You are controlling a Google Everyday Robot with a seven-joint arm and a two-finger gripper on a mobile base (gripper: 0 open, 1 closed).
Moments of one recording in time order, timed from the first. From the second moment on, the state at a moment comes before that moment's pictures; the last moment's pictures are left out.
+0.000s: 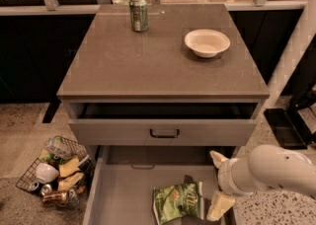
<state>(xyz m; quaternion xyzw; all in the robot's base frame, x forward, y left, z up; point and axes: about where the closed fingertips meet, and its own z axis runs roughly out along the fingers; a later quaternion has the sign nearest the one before) 0.407 -0.173 0.562 -0.63 0.75 0.07 0.22</state>
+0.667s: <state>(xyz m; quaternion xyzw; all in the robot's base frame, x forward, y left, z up) 0.405 -0.146 0.526 -0.64 0.73 0.09 0.21</state>
